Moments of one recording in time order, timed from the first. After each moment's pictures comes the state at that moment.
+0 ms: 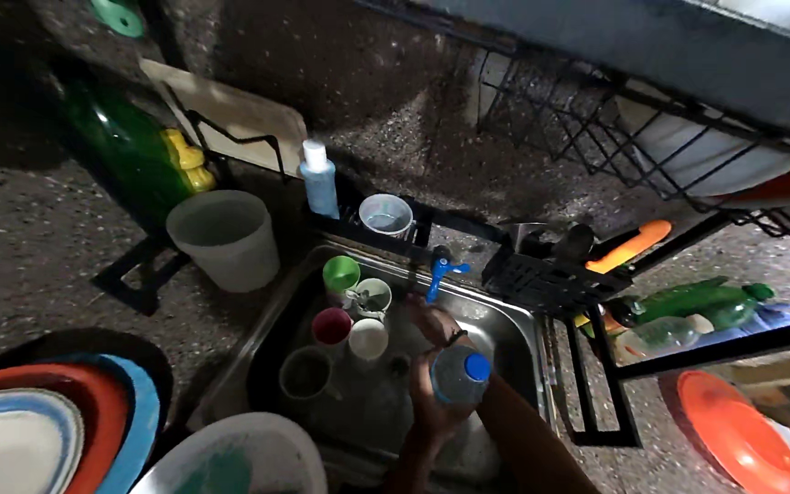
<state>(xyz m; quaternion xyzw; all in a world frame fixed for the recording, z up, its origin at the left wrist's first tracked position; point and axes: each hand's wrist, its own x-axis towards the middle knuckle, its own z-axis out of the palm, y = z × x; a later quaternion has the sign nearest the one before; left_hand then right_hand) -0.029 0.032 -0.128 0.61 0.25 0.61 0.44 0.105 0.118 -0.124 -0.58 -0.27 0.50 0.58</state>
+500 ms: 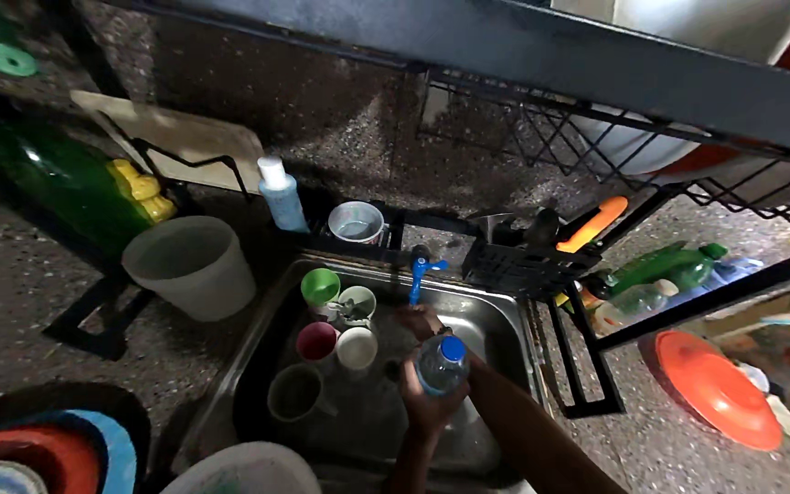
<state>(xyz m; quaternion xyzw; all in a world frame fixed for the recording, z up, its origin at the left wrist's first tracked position) -0.027 0.034 -0.128 0.62 0.28 0.60 0.41 0.103 0.117 -0.124 -0.67 -0.25 0.45 0.54</state>
